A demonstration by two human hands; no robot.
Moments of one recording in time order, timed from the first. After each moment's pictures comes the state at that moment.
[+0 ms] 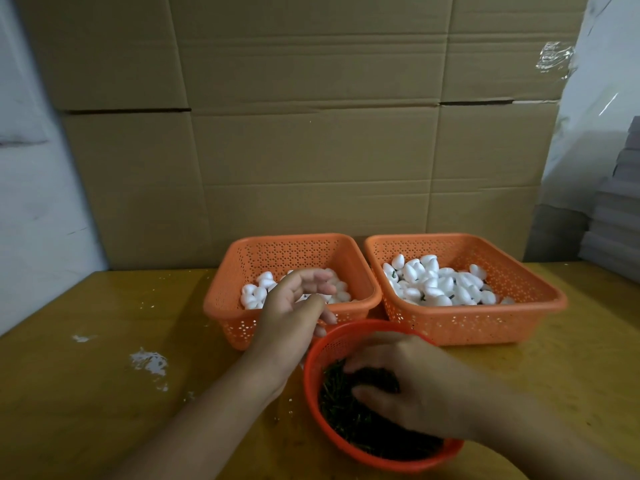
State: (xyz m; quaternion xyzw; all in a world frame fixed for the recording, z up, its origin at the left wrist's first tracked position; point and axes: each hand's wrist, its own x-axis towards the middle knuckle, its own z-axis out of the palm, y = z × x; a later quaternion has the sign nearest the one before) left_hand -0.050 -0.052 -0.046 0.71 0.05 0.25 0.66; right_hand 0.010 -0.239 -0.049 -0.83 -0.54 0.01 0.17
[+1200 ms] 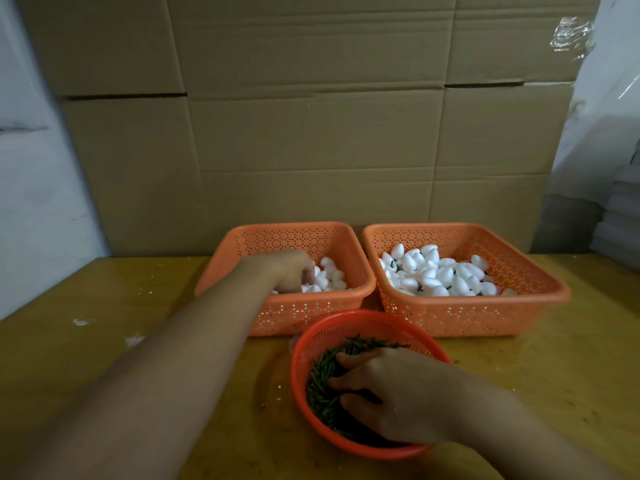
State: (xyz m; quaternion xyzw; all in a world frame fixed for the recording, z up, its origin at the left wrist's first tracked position) left_hand 0.068 0.027 -0.033 0.99 0.08 -0.09 0.10; right_hand 0.007 -0.233 -0.056 -0.84 -0.53 0.12 0.03
